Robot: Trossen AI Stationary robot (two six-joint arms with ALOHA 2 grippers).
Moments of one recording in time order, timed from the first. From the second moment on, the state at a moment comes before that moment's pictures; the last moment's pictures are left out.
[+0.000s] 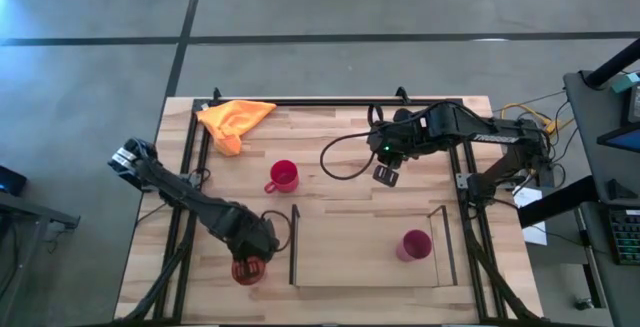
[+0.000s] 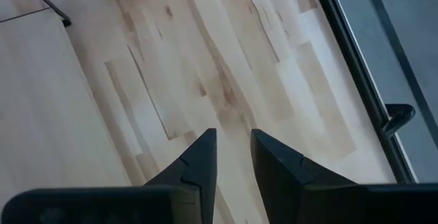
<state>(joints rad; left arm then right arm) -0.53 1.56 1.30 -1.18 0.18 -0.85 0.02 1.56 1.78 -1.43 0.29 0.33</state>
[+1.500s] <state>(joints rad) -0.14 1.82 2.08 -1.31 -0.01 -0.23 -0.03 1.55 1.78 -1.44 0.47 0.28</state>
